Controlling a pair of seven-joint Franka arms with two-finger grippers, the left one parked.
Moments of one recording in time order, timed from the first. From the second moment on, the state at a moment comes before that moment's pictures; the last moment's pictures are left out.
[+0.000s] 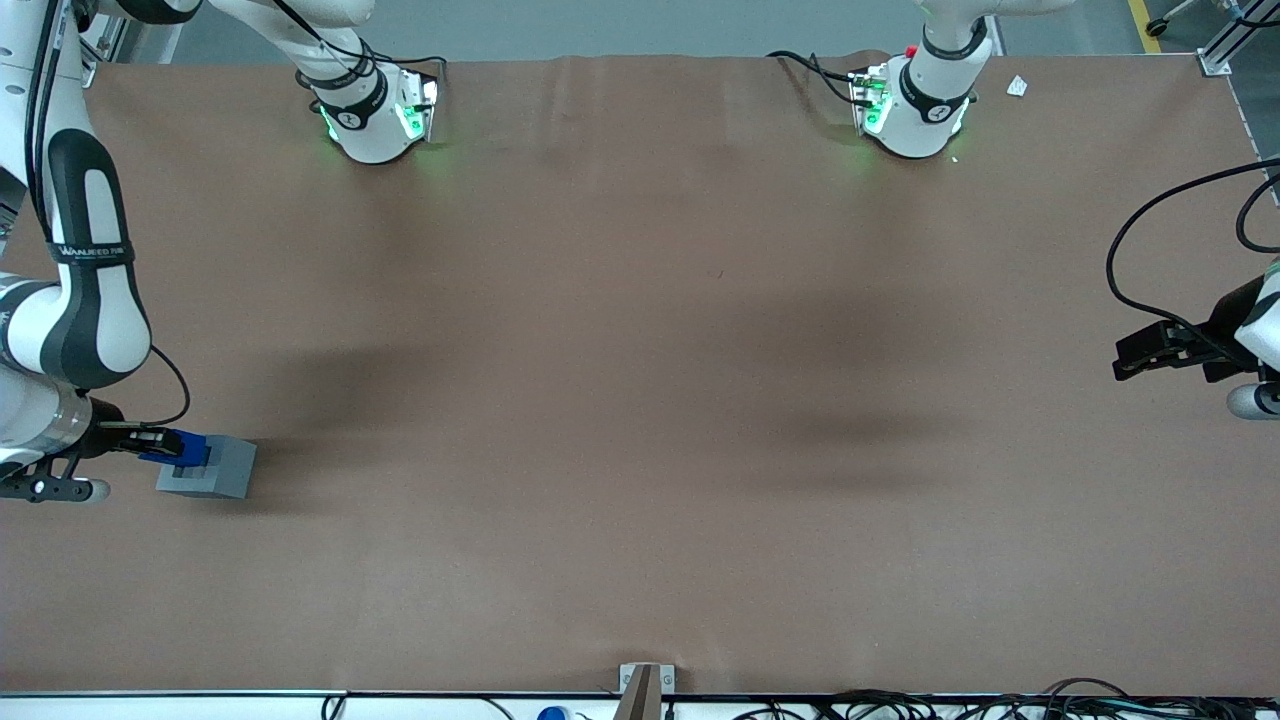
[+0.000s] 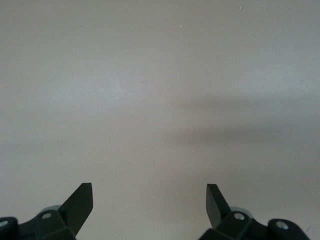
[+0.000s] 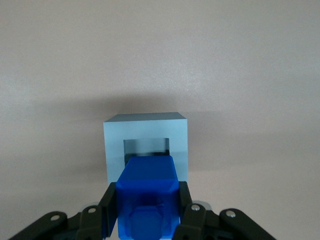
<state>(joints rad) -0.15 0.55 -0.12 -1.61 0.01 2.15 -0.19</state>
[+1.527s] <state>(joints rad) -0.15 0.58 -0.11 -1.57 0.01 2.15 -0.19</state>
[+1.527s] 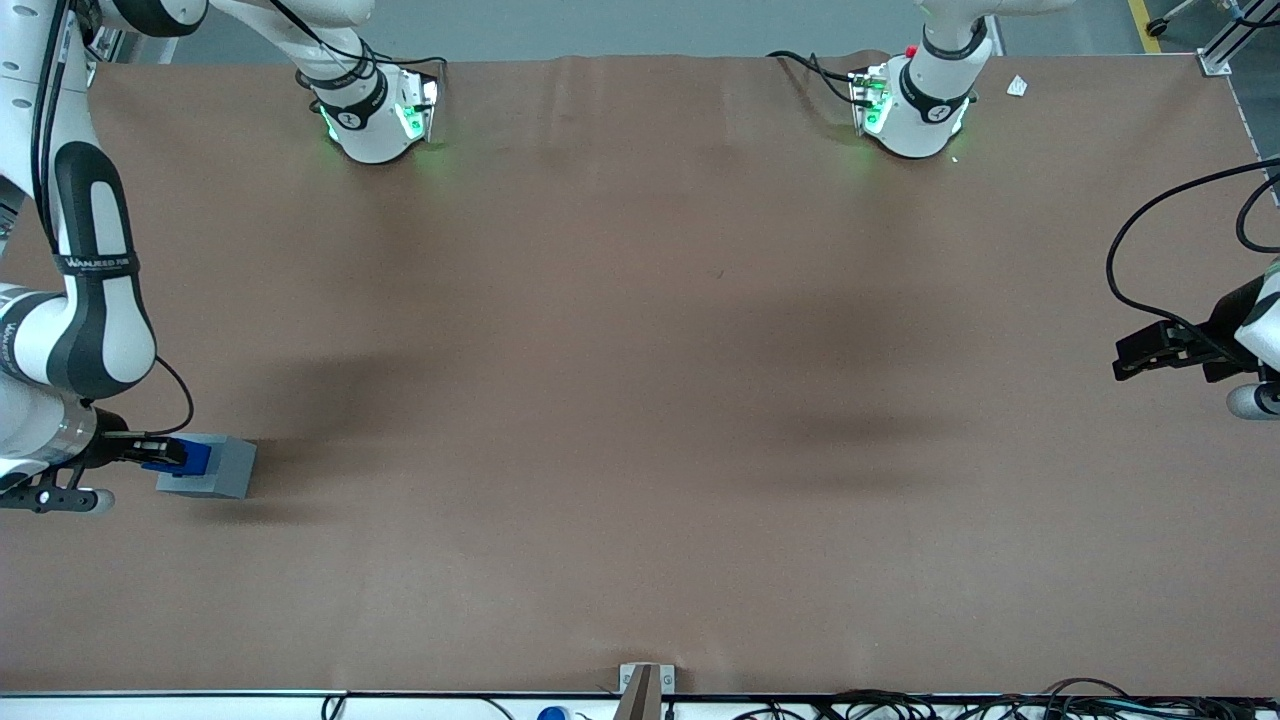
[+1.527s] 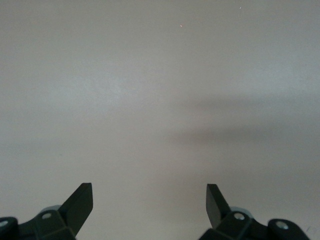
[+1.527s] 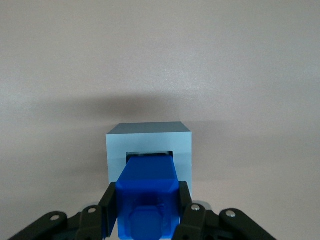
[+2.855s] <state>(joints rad) -0.15 0.59 -0.11 -1.56 0.01 2.15 -0.20</state>
